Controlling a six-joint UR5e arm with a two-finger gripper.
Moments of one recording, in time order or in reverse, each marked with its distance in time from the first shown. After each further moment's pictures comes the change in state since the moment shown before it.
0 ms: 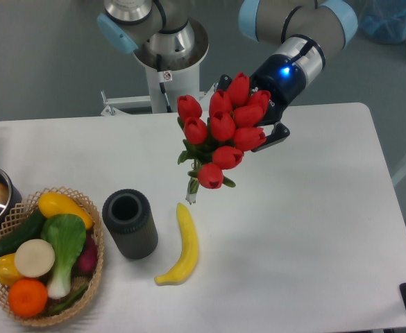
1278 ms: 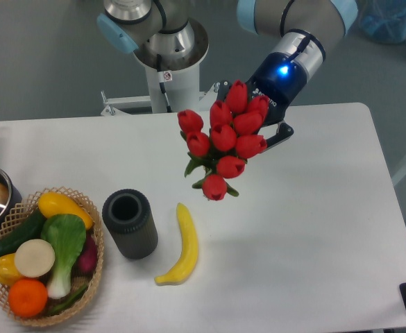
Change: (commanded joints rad) arm -0.017 0.069 0.008 0.002 0.417 0.006
